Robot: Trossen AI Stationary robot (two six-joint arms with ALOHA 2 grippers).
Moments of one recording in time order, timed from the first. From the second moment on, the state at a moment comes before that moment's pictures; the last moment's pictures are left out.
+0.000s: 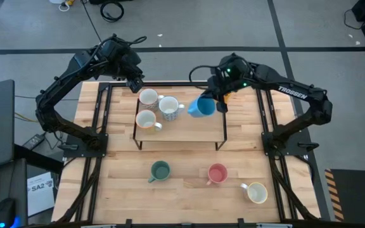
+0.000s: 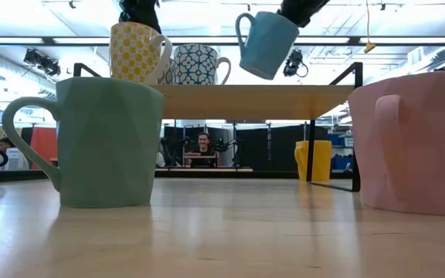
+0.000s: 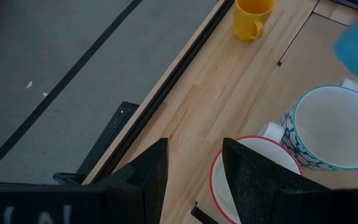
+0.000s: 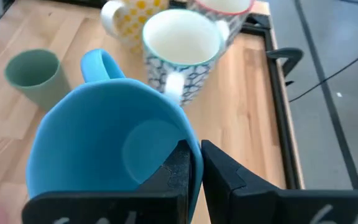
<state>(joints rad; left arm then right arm) 0.63 1.40 1.77 -1.18 -0.05 0.09 -0.41 1.40 1.49 -0.78 -0.31 -0.42</state>
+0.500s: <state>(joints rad) 0.63 1.40 1.77 -1.18 -0.05 0.09 -0.39 1.52 1.49 -0.79 -0.31 -0.42</state>
